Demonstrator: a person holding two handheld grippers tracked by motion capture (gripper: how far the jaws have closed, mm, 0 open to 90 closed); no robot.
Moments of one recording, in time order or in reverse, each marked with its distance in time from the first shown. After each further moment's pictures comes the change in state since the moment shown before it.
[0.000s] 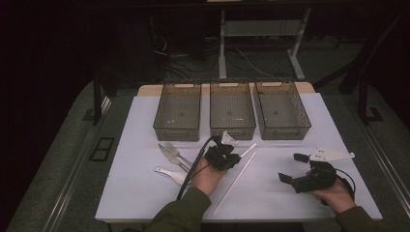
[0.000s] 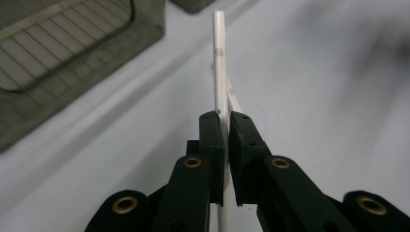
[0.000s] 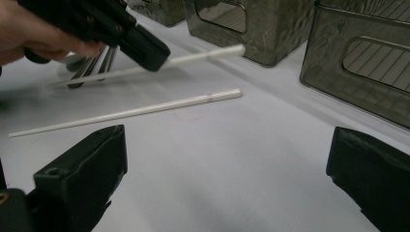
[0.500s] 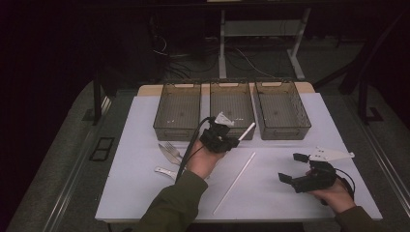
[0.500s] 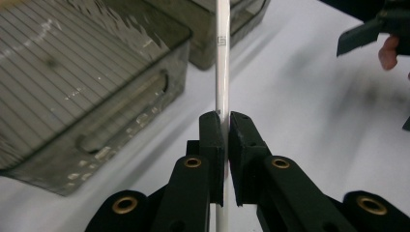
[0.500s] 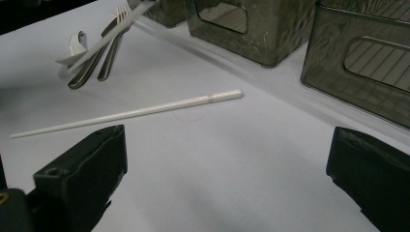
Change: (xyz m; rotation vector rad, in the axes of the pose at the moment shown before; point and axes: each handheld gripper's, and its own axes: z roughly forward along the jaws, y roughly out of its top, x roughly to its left) left arm 0.017 0.043 -0.037 -0.048 -0.007 0.016; right arm 0.000 0.000 0.001 -0.002 0.004 0.007
